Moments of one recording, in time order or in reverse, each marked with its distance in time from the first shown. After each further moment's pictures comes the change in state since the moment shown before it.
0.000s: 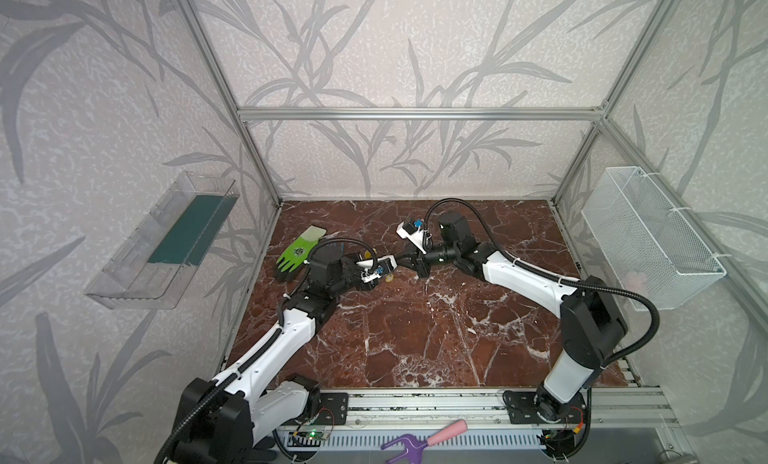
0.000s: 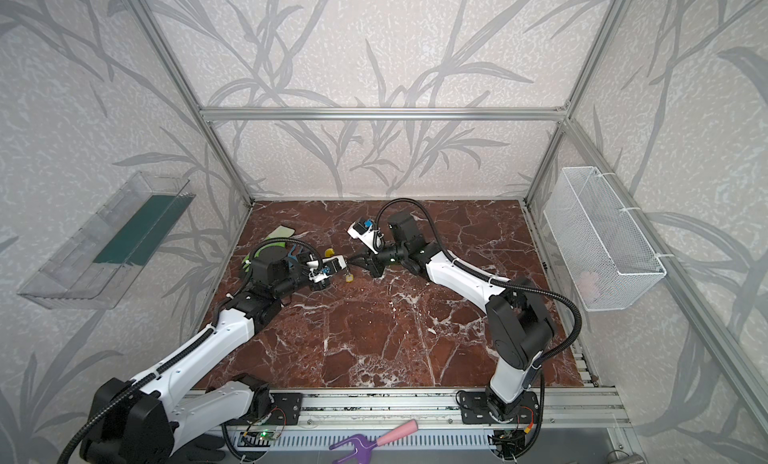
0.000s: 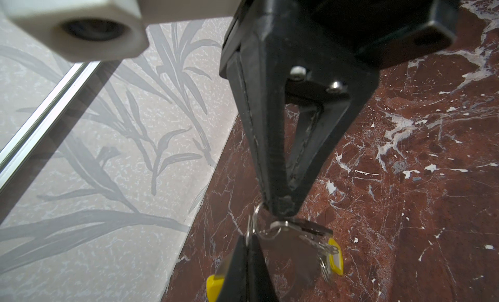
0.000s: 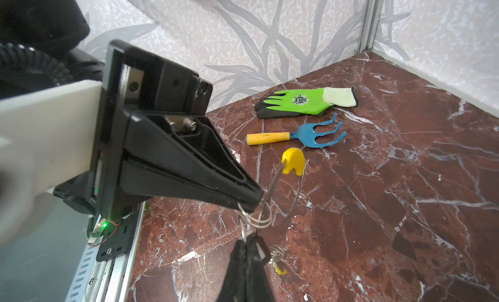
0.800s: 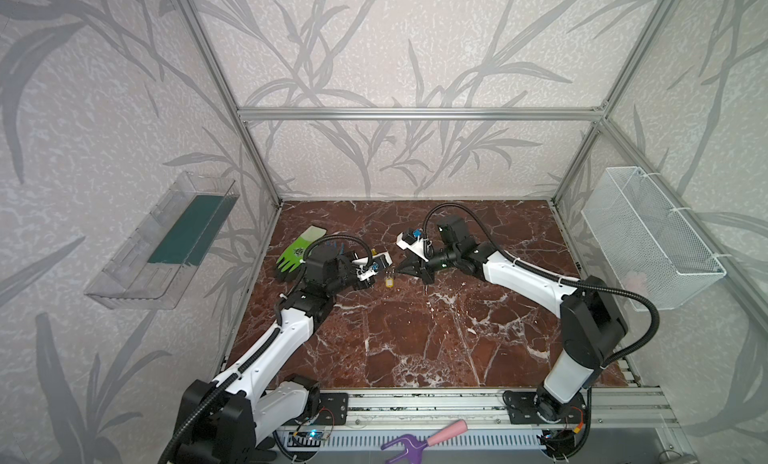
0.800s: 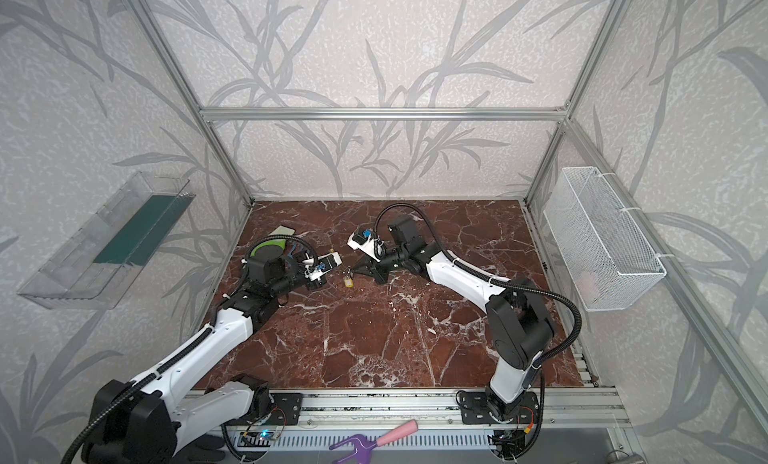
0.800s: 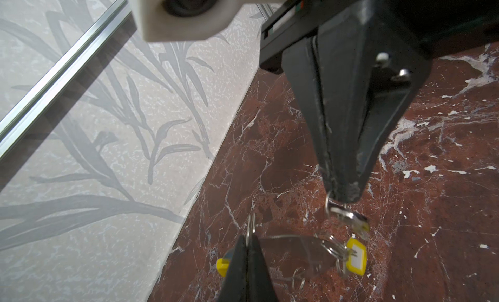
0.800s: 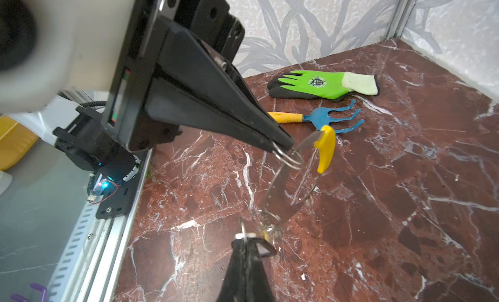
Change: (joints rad) left arm 0.039 0.000 0.000 -0.001 0.030 -0.039; right arm -0.001 0.000 -0.002 -0.110 -0.053 -0.160
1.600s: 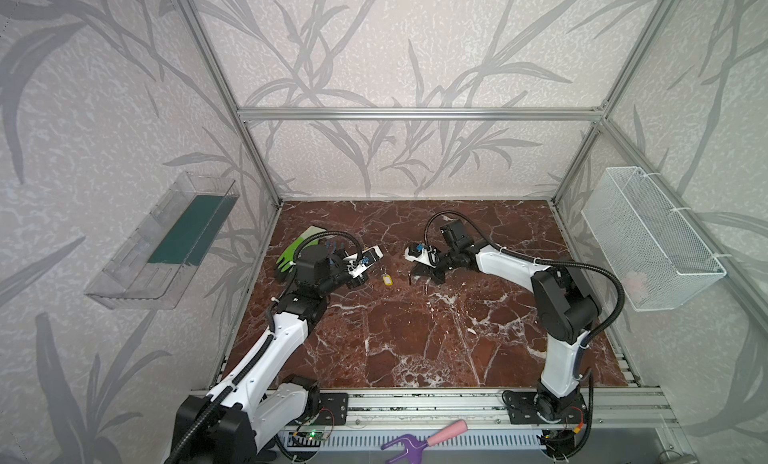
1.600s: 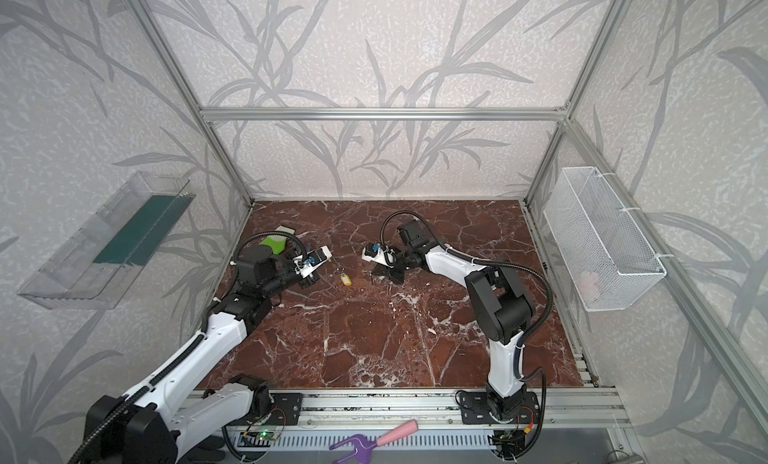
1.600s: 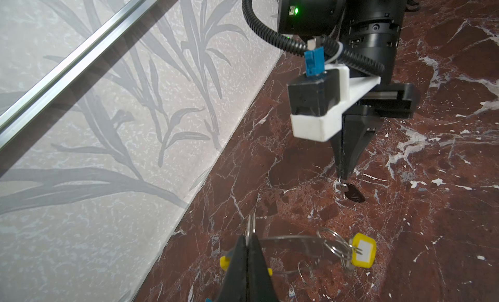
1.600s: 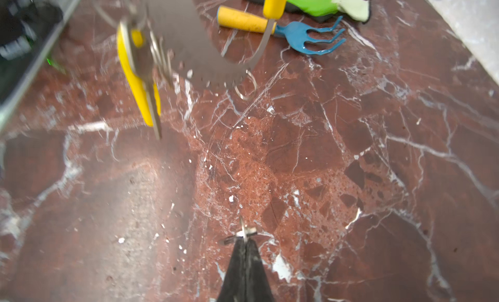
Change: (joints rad) left arm 0.074 -0.052 0.000 -0.033 0.017 -0.098; right arm -0.117 0.188 0.001 -0.108 0.072 -0.465
